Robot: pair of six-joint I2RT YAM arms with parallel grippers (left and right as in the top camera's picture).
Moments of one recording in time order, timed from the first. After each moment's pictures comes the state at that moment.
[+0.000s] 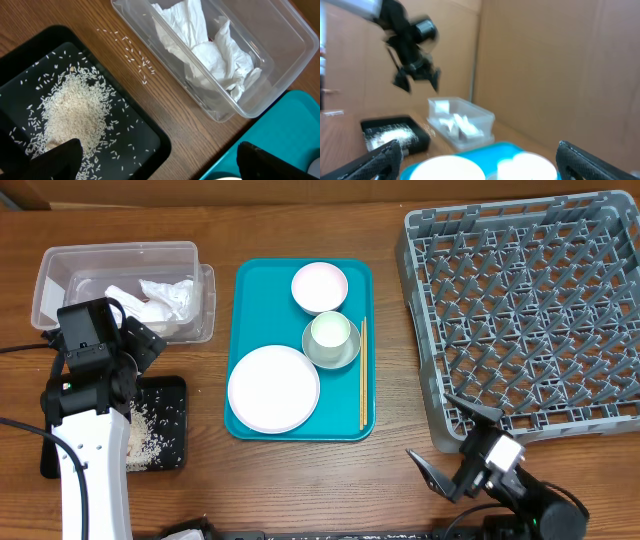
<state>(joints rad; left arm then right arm) 0.26 1.23 1.11 -0.84 -0.21 -0.62 0.05 0.01 0.02 0.48 -0.86 0.22</state>
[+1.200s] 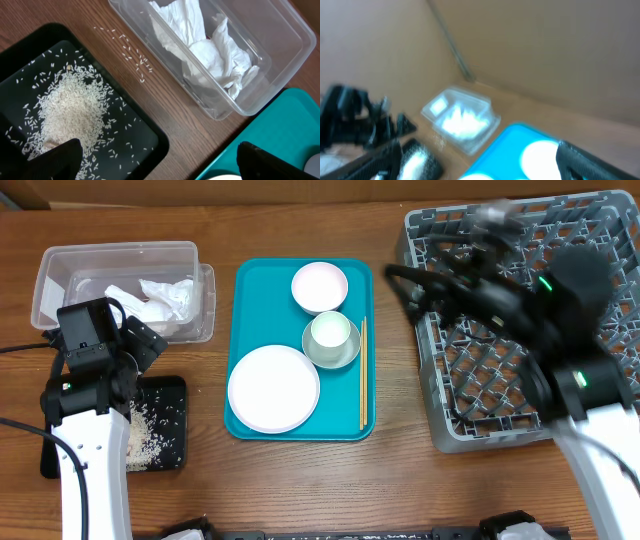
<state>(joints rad) 0.26 1.23 1.11 -0.84 -0.19 -0.62 0.27 1.30 1.41 -0.40 -0.64 0.20</state>
